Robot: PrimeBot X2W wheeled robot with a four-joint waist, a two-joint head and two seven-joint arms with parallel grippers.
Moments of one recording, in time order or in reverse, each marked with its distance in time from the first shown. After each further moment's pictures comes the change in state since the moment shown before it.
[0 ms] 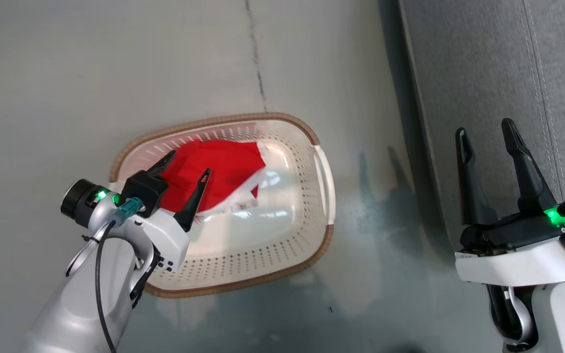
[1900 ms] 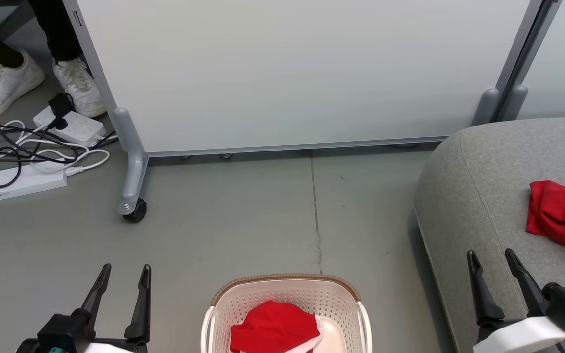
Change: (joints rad) left arm 0.672 0.001 0.332 -0.568 -0.142 0.156 0.001; right arm 0.262 0.002 -0.109 0.212 -0.016 0.000 0.089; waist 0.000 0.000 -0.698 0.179
